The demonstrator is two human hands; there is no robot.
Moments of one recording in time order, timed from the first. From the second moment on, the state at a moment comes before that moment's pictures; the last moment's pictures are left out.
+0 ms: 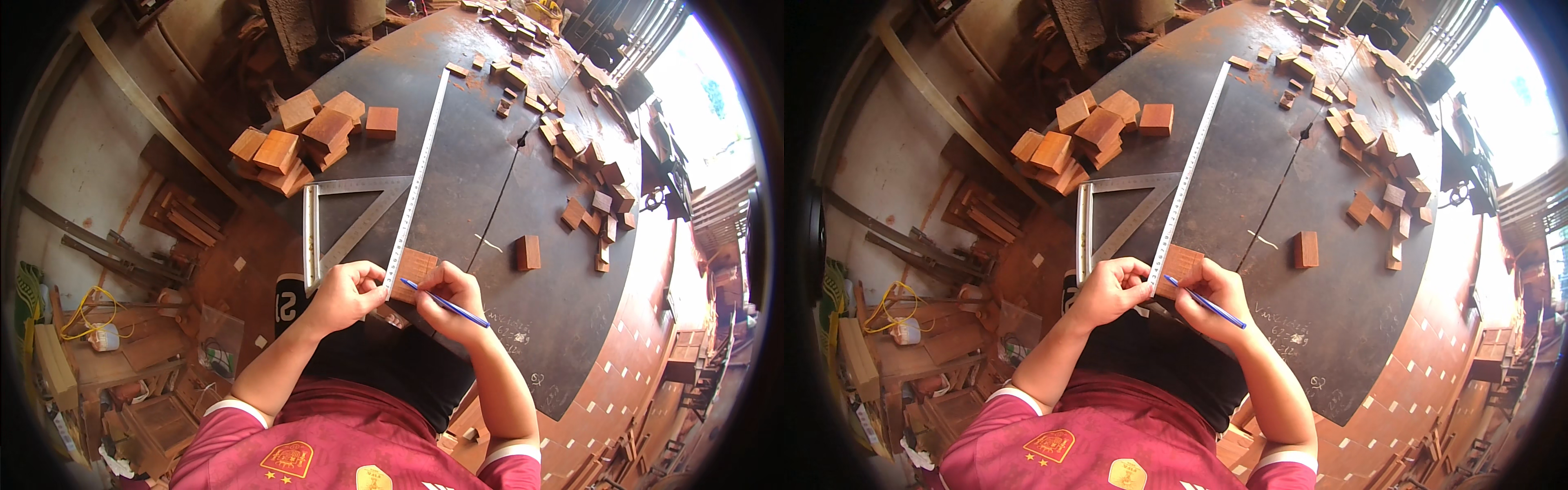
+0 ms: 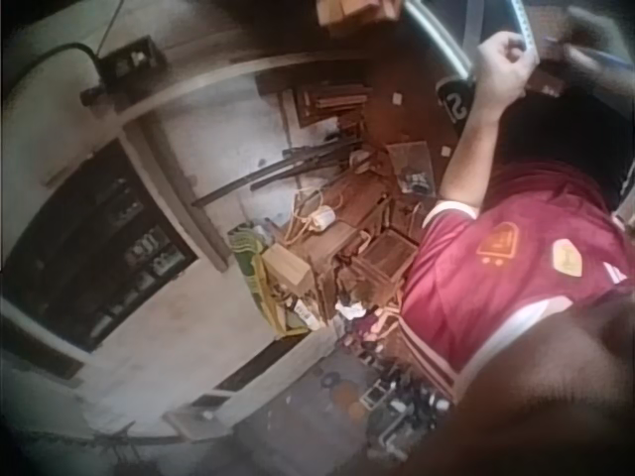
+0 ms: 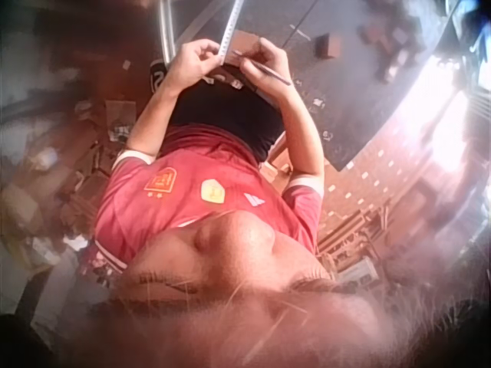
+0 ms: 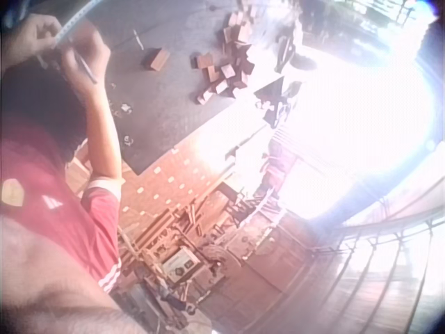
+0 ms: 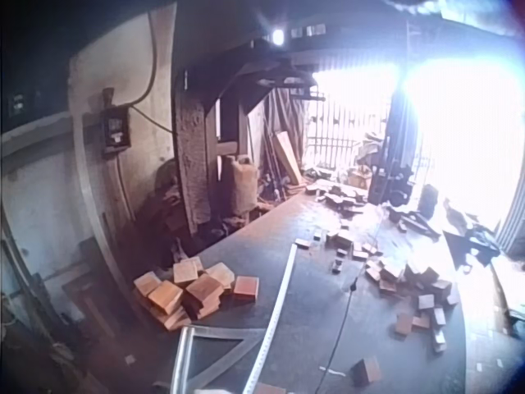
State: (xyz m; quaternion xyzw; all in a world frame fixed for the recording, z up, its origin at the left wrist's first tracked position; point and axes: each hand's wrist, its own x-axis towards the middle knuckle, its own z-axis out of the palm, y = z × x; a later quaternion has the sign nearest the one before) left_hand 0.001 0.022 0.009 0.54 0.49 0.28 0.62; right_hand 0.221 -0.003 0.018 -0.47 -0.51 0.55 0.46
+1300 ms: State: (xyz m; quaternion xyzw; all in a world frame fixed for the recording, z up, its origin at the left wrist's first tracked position) left_hand 0.001 0.023 0.000 0.55 0.50 0.29 0.60; right_hand 0.218 0.004 0.013 -0.46 -0.65 0.42 0.43
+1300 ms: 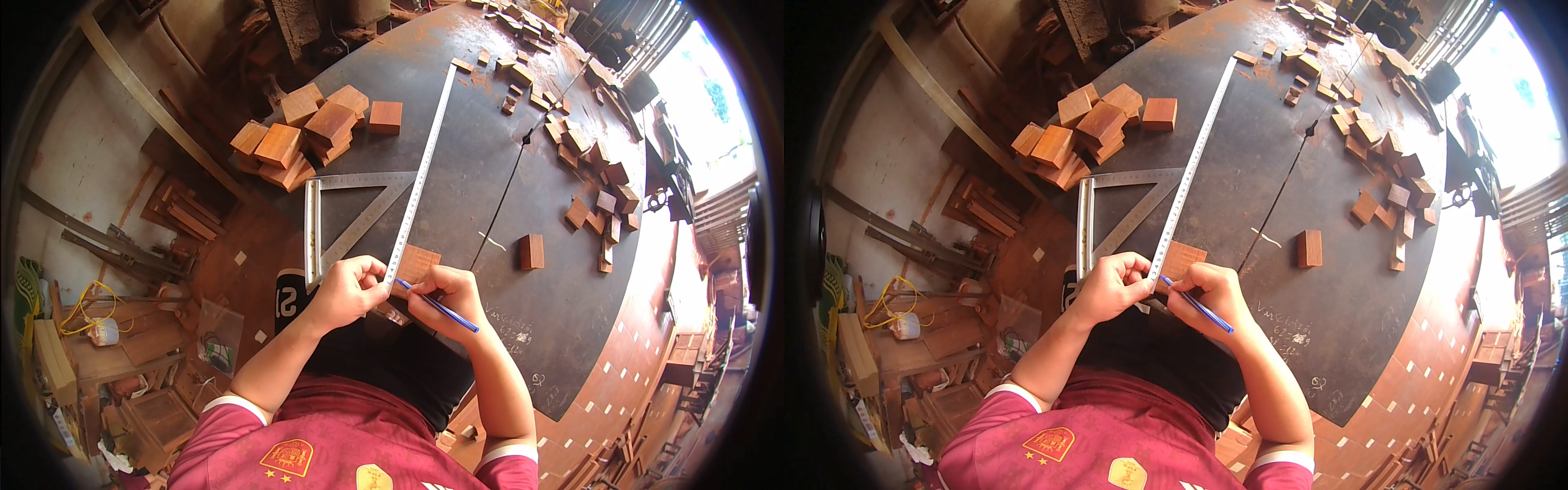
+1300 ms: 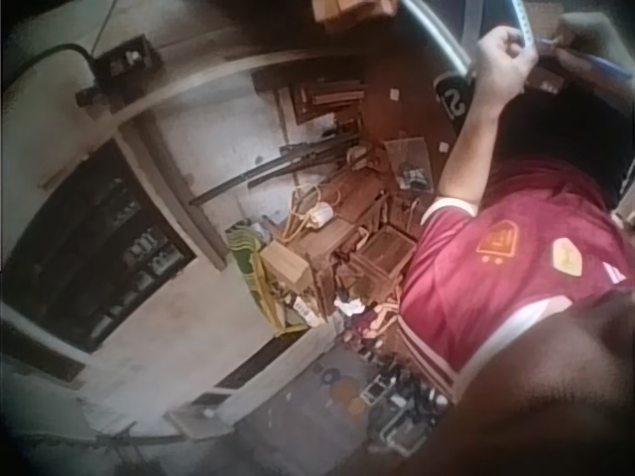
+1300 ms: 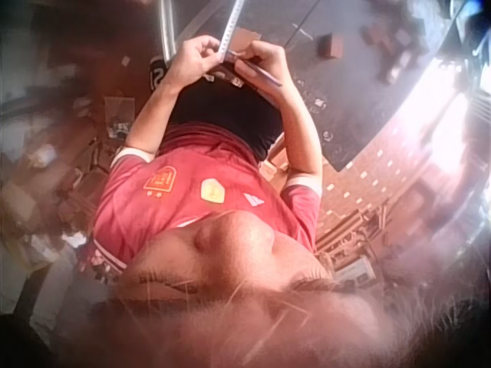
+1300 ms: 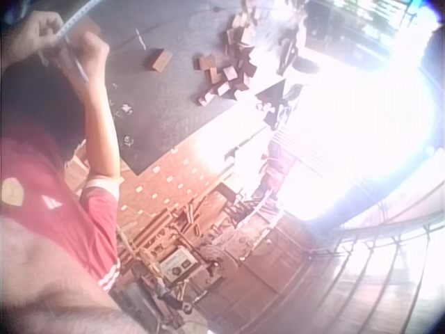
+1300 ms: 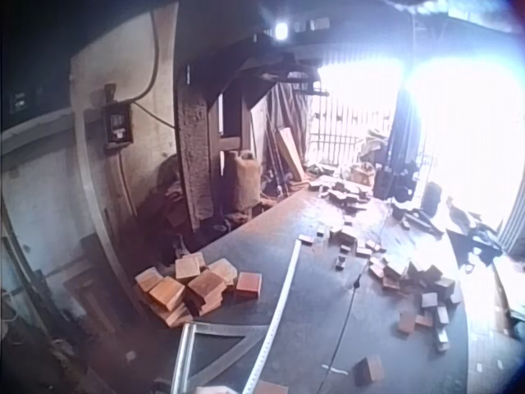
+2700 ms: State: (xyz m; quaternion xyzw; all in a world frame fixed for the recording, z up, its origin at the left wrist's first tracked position) left_hand 0.003 0.024 0.011 0.55 0.50 0.27 0.61; right_hand 0.216 0.002 0.017 -0.50 -0.61 0.42 0.44
